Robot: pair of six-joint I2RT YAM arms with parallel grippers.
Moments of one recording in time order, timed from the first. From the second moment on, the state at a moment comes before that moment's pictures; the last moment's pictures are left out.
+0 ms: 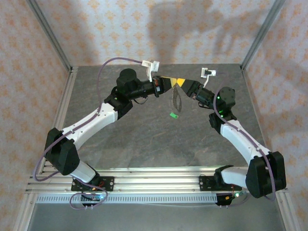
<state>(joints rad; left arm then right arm) -0.58 1.53 1.30 0.28 0.58 -0.65 0.28 1.21 0.80 0.72 -0.77 1.11</state>
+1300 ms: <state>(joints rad) -0.58 1.53 1.30 0.30 0.58 -0.66 0.29 1.20 0.79 0.73 -0.79 1.11</state>
